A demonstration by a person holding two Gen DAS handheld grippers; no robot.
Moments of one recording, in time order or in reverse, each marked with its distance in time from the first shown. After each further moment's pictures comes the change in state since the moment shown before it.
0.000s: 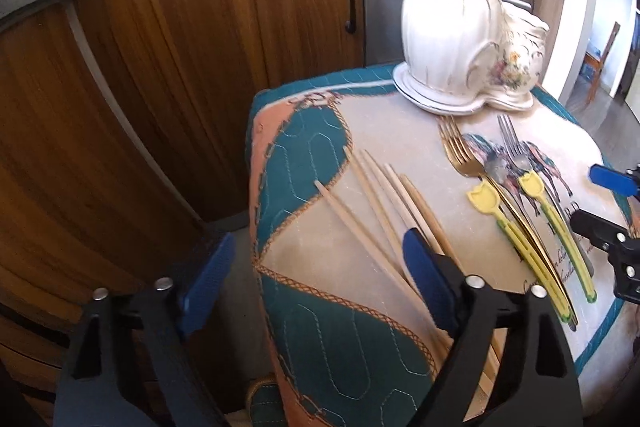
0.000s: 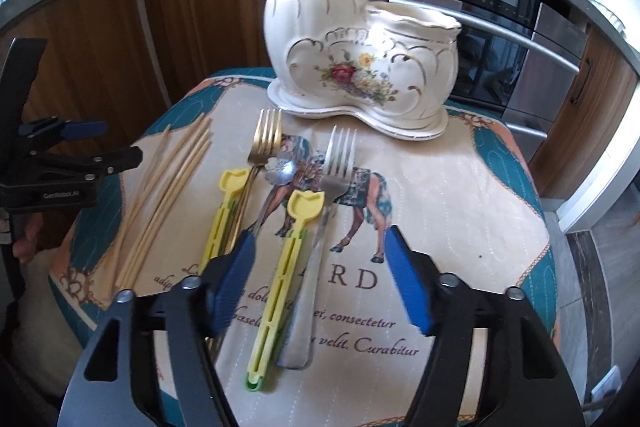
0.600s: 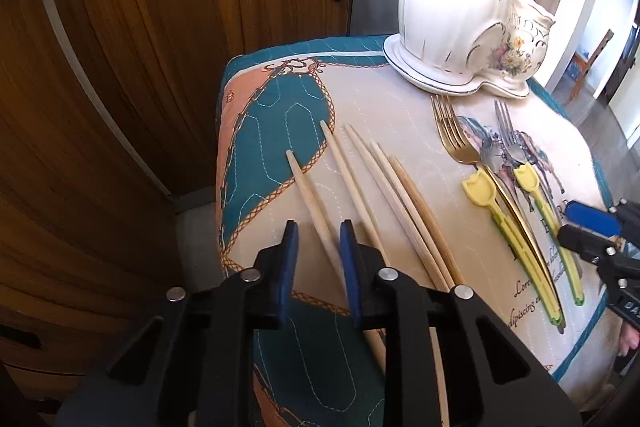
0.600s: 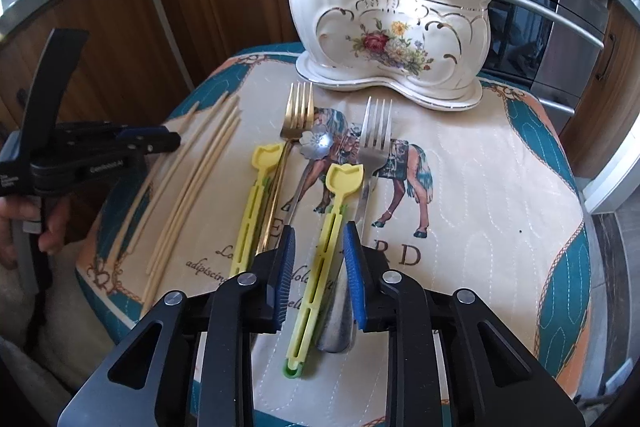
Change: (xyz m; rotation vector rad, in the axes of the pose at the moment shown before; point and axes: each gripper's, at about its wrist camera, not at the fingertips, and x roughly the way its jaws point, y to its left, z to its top) left arm 0.028 0.007 0.002 -0.043 0.103 -0.114; right arm 0.007 0.009 -0.003 0.030 0.091 0.091
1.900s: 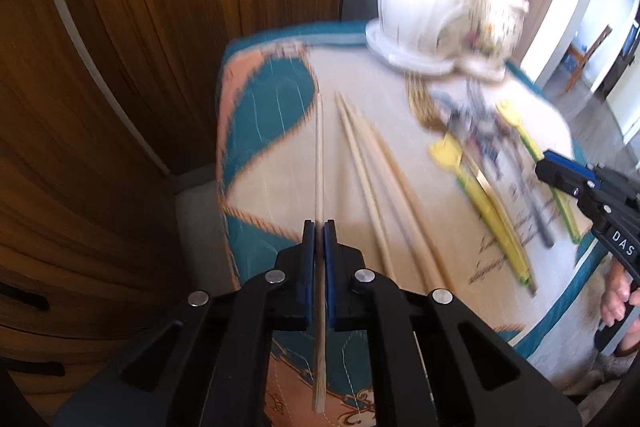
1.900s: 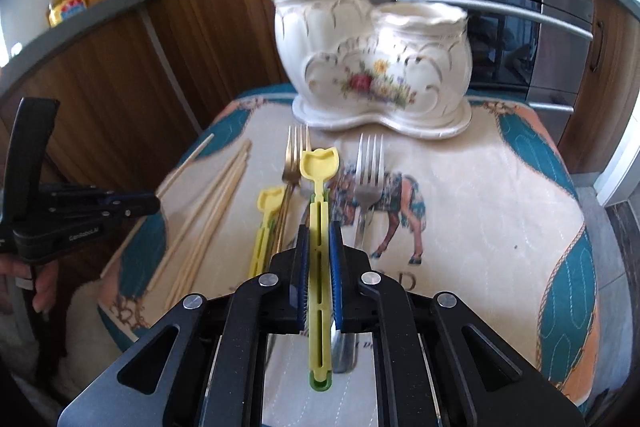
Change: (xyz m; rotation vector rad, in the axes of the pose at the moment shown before) left arm -0.033 -0.007 -0.013 -0.008 0.029 -0.013; right arm -0.025 -0.017 0.010 0.096 -0.146 0.066
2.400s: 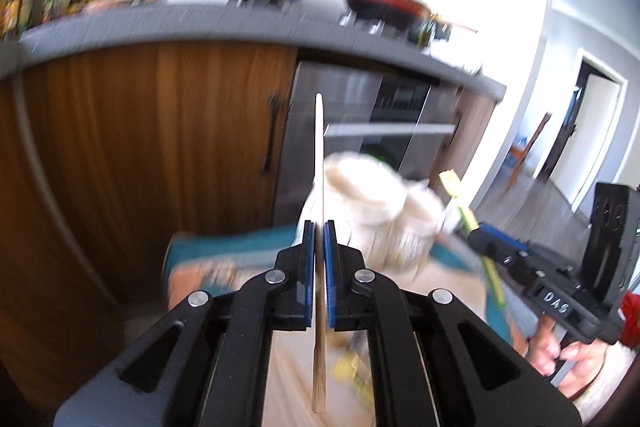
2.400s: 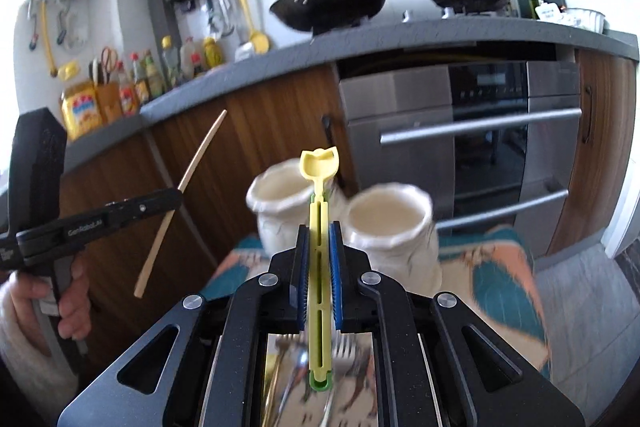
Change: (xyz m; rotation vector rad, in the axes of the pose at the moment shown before) left arm -0.072 -0.027 0.116 -0.008 -0.462 -0.227; right arm -0.044 -0.037 0.098 0.052 -0.359 0.049
